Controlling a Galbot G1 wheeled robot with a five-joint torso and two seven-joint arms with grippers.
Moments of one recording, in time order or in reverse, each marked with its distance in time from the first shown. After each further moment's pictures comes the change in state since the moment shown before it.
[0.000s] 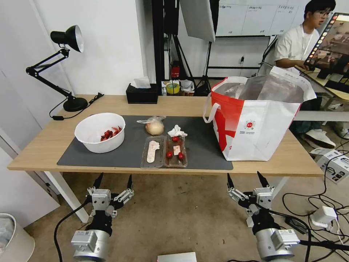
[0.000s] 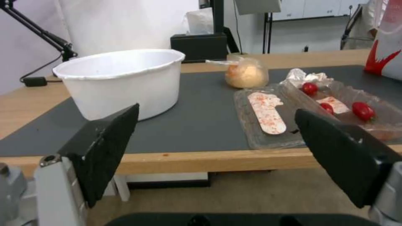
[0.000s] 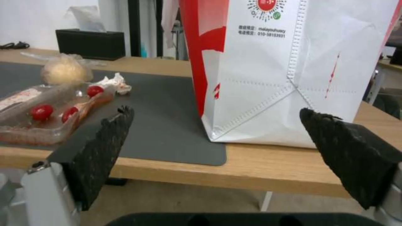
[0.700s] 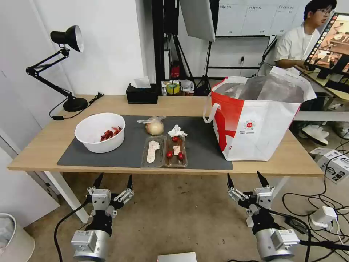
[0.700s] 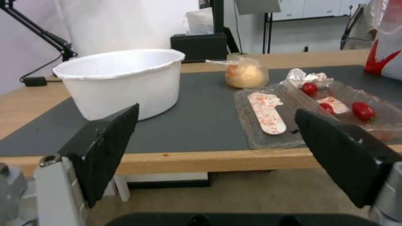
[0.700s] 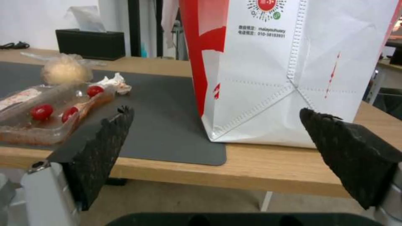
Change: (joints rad) left arm 0.000 -0.001 -0.001 0.000 -0.004 0.004 0.000; right arm 0.001 -0.002 0.000 0.000 0.001 -0.002 0.000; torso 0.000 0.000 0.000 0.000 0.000
